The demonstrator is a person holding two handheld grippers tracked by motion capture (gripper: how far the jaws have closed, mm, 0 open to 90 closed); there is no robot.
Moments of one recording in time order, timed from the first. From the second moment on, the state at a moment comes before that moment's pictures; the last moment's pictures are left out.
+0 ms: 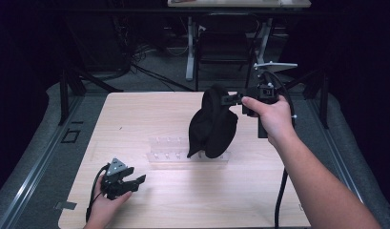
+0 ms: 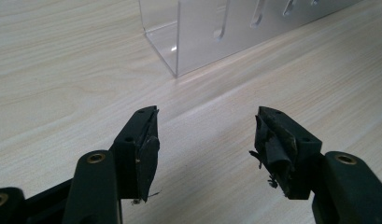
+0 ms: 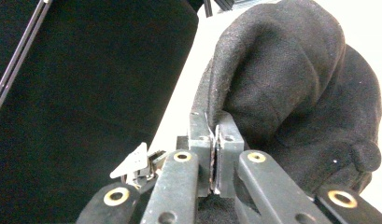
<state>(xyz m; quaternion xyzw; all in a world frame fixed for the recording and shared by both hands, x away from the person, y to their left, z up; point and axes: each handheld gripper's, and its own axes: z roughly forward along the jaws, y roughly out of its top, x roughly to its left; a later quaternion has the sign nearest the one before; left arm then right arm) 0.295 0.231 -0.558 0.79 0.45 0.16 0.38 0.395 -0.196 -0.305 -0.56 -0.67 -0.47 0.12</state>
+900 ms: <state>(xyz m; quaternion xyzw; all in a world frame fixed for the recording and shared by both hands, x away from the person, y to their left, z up) 0.295 0.215 -0.546 0.79 0.42 0.17 0.41 0.403 -0.175 -0.312 -0.55 -0.67 -0.48 0.14</state>
